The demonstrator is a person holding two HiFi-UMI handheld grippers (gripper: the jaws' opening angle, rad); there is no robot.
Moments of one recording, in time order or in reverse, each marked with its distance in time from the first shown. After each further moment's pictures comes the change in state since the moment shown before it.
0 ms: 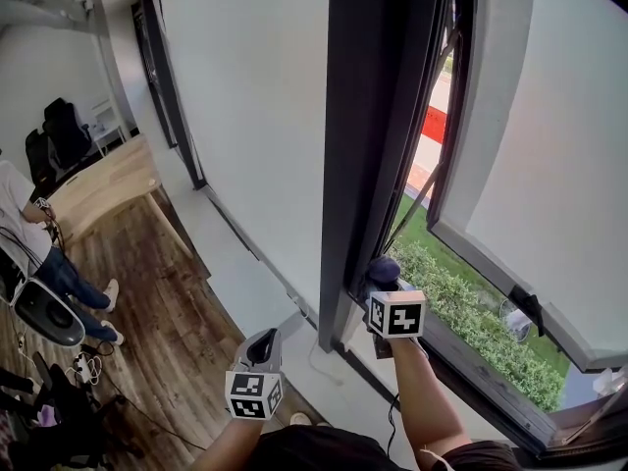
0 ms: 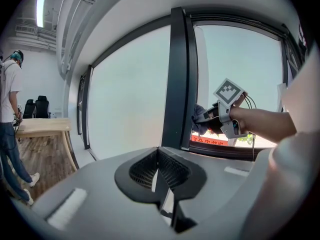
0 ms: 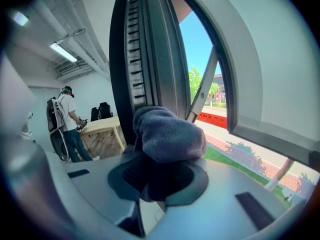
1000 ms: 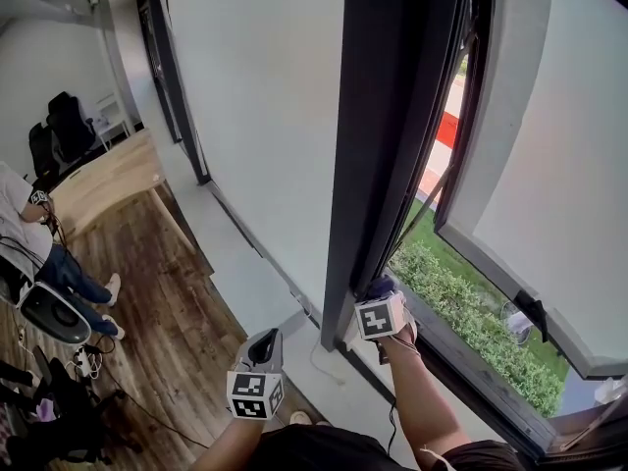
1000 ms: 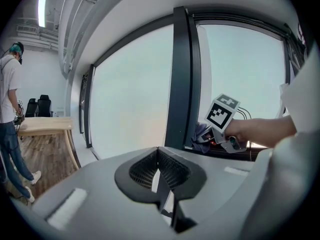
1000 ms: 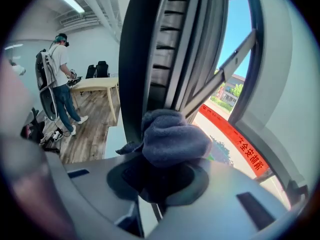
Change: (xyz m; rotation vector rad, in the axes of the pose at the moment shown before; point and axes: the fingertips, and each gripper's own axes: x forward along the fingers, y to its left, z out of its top) left arm 0.003 0.004 -0.005 -0.015 0.009 0.018; right arm 0.040 -0.012 -0.079 -0.269 0.335 -0.131
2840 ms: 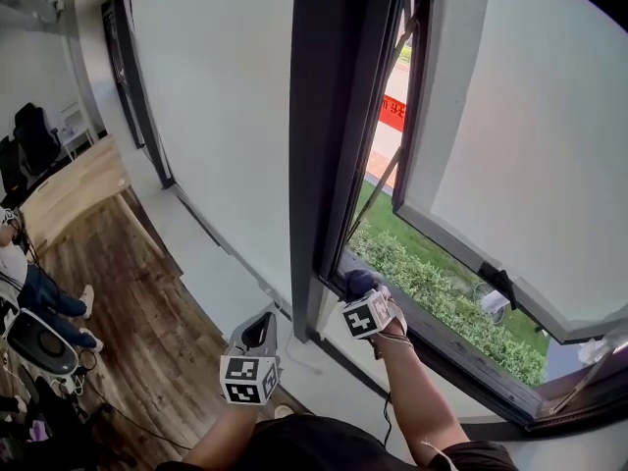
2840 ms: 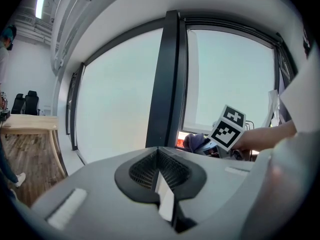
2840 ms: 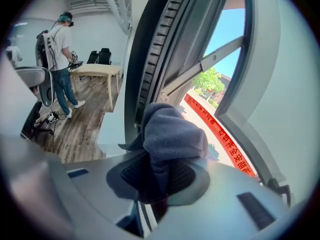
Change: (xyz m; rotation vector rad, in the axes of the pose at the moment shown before) left arm 0.009 -0.047 0.017 0.004 -0.046 -0.128; right arm -0.032 -0.020 -0.045 -0.138 0.022 -0.075
